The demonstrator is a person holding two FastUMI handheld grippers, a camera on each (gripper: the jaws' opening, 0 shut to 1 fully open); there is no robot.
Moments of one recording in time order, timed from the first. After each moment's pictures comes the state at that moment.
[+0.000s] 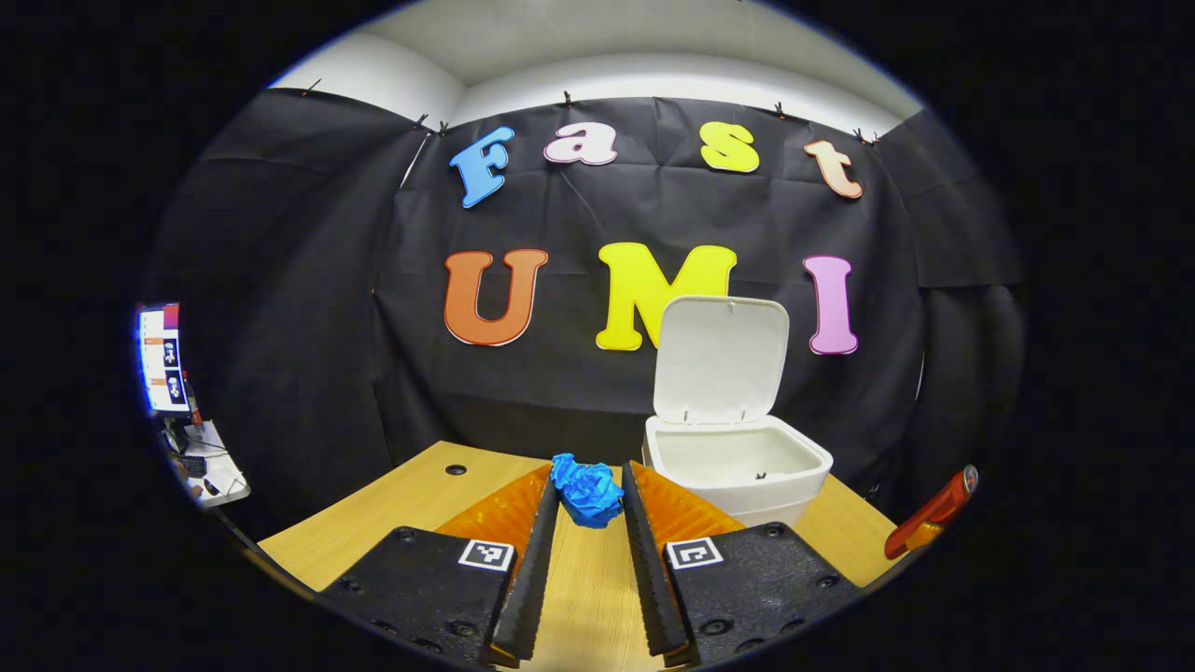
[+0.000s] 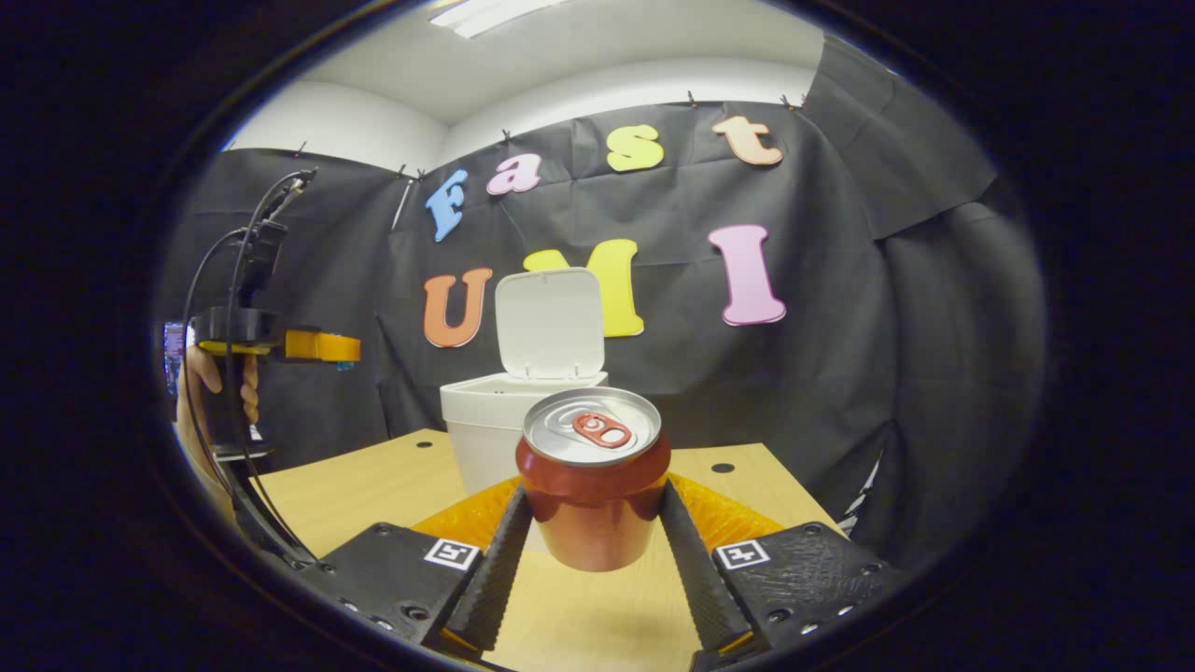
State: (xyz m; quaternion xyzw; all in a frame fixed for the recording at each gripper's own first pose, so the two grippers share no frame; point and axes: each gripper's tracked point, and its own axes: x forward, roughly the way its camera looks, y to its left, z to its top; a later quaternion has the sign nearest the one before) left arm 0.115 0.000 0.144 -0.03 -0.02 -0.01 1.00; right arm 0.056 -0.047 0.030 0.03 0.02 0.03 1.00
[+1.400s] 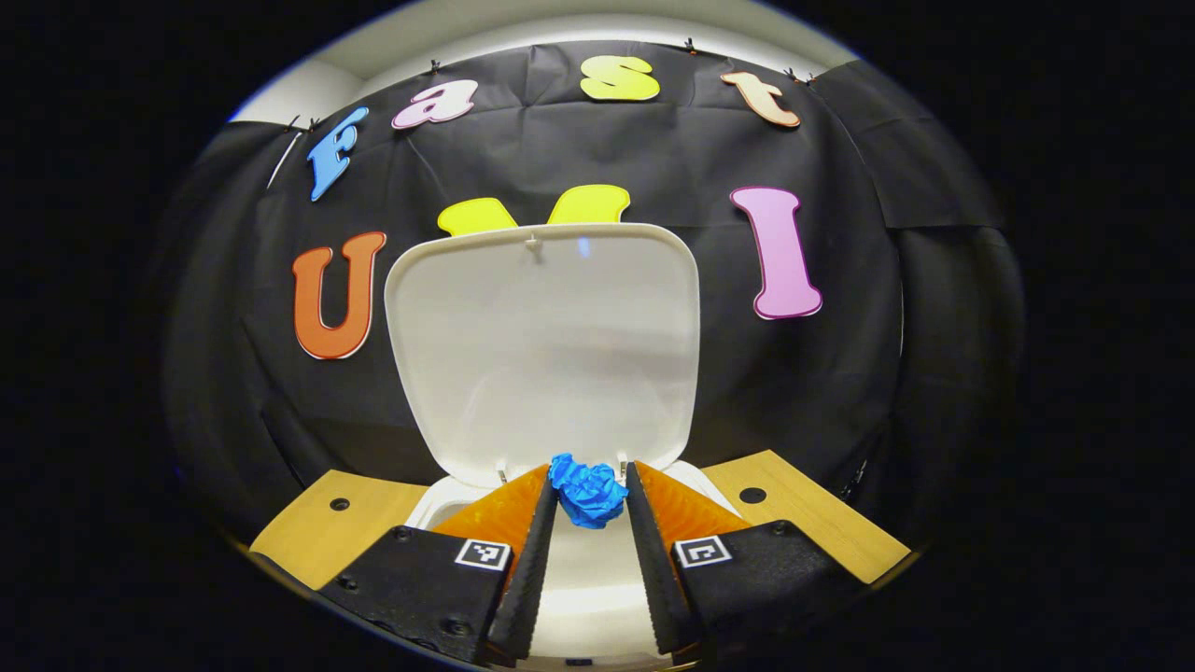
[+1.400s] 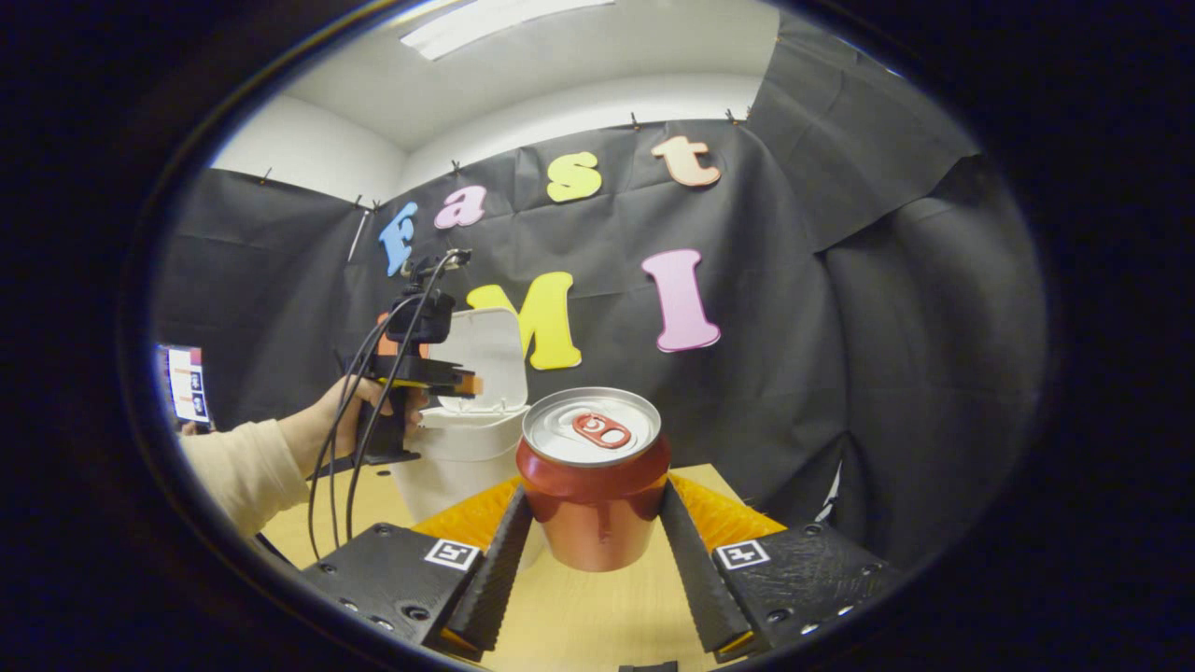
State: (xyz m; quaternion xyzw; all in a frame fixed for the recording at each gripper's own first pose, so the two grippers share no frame) left arm 0.271 -0.180 0.121 0.04 0.03 -0.11 0.99; right arm 0.047 -0.135 0.056 0.05 -0.03 -0.03 1.00
